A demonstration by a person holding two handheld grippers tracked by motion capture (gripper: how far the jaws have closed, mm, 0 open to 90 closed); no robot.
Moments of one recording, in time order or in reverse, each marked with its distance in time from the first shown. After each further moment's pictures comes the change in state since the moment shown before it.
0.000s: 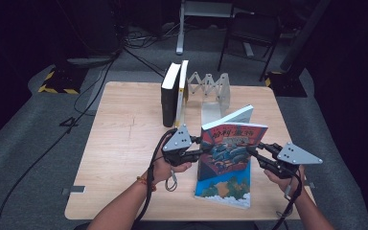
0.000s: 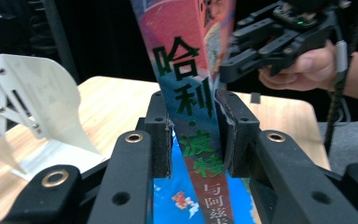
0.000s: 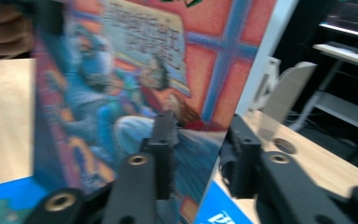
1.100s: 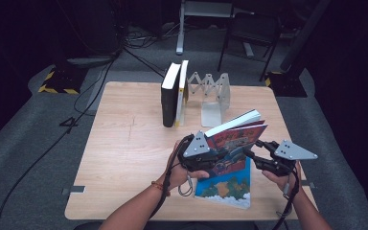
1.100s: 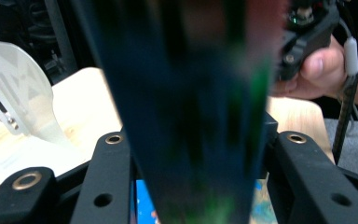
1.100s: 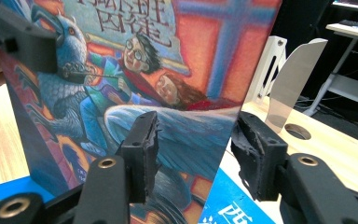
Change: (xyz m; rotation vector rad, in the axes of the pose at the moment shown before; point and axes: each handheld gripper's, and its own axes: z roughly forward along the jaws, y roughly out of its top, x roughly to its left) left arm -0.020 0.002 0.040 0.019 0.039 -0.031; right arm -0.005 -0.010 0.010 0.028 0.042 0.067
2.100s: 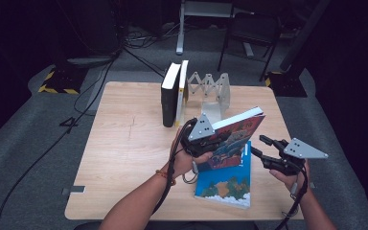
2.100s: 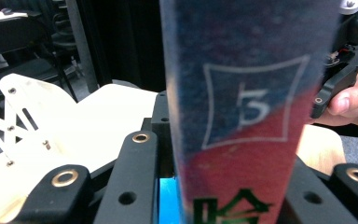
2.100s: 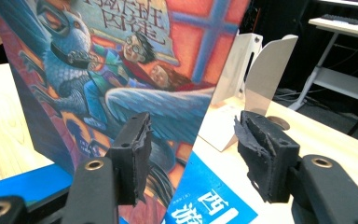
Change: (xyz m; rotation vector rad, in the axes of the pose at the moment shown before) left arm 0.014 0.041 -0.001 0.006 0.055 -0.001; right arm -0.012 0.002 -0.016 0.013 -0.046 0.029
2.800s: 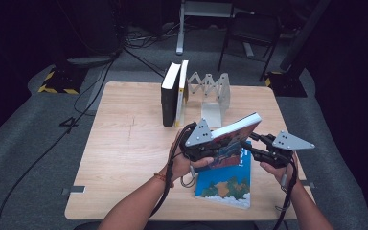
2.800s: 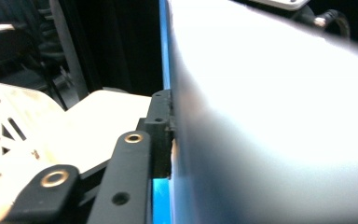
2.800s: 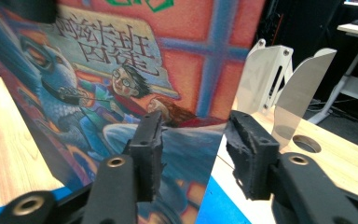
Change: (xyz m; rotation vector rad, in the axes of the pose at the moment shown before) left arm -0.005 -0.004 -0.005 -0.027 -0.037 0.050; right arm 0.002 0.013 0.031 -0.021 0.084 -0.004
